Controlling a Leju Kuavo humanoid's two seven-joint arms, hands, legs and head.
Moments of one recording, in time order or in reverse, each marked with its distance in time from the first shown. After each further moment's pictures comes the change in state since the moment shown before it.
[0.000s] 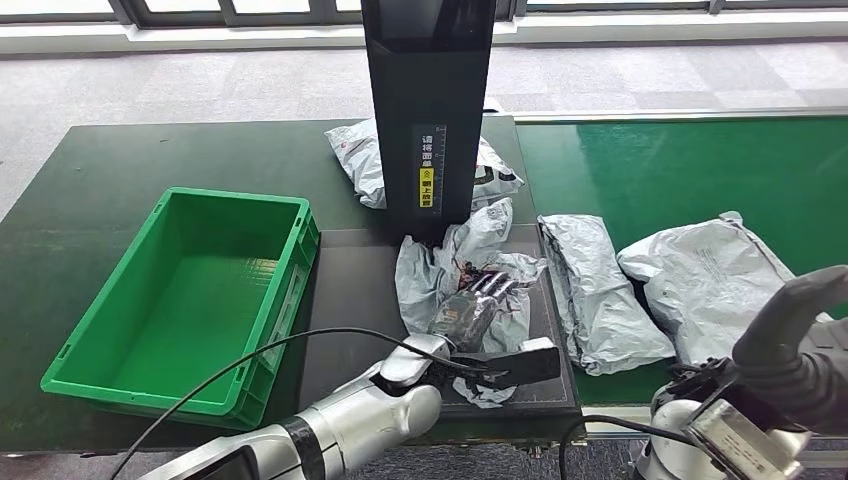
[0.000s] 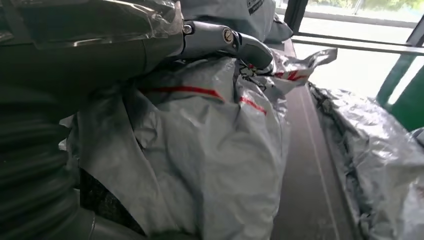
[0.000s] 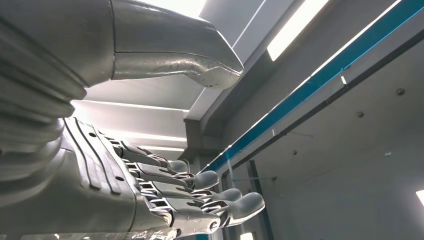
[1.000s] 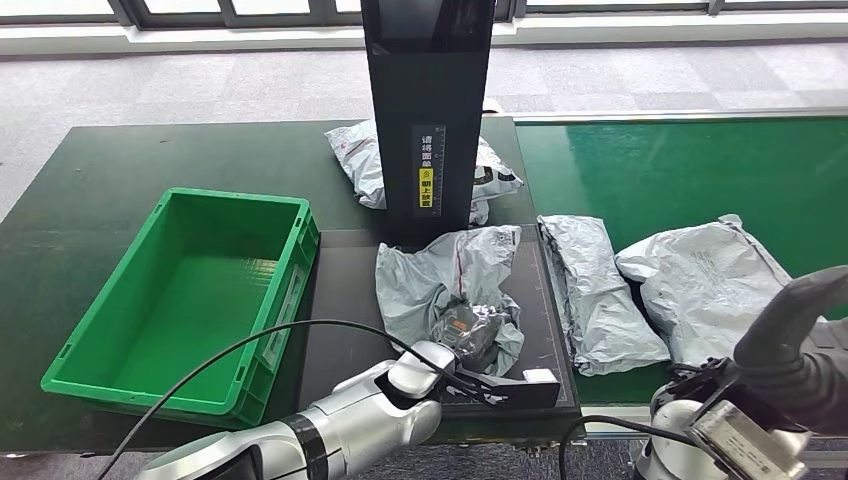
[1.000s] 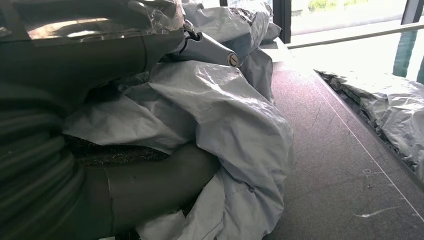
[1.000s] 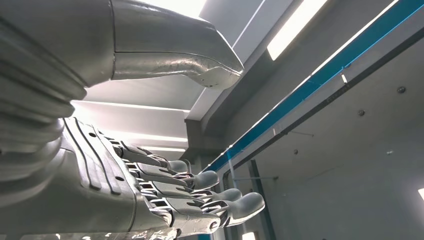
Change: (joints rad) left arm -0.031 0.000 -0.130 0.063 -0.096 -0.065 0.087; right arm 0.000 0.000 0.000 0.000 -0.009 0.000 0.000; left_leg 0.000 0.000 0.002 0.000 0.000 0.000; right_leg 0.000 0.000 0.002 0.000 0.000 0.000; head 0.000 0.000
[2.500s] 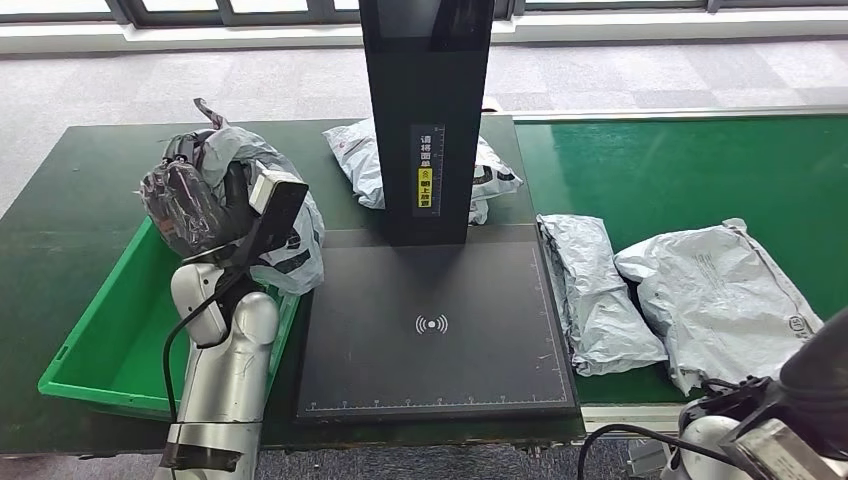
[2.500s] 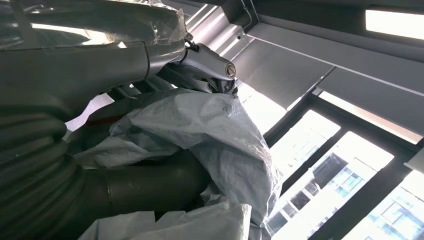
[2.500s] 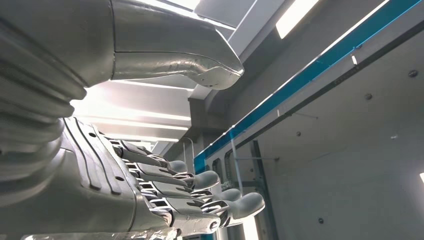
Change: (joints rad) left arm 0.274 0.024 1.335 -0.863 -0.724 0.454 -0.319; right arm 0.027 -0.003 -0.083 -0.065 -0.006 0.000 0.007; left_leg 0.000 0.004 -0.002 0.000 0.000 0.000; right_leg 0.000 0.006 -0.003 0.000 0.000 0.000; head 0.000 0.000
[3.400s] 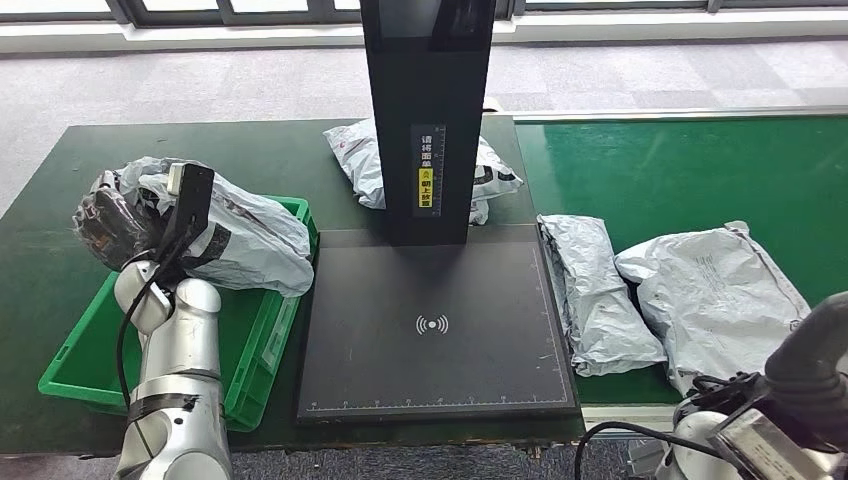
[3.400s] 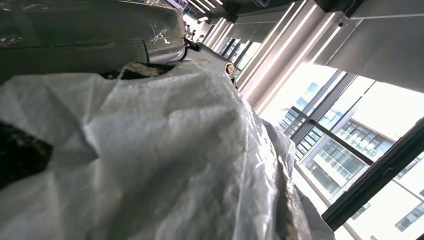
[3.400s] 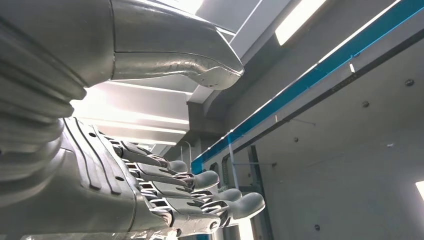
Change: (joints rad) left arm -0.189 0.073 0.505 0.319 -0.119 0.000 0.029; right arm -0.003 0.000 0.011 0.026 0.019 0.001 -0.005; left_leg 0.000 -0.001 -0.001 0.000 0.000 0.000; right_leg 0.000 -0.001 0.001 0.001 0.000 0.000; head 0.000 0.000
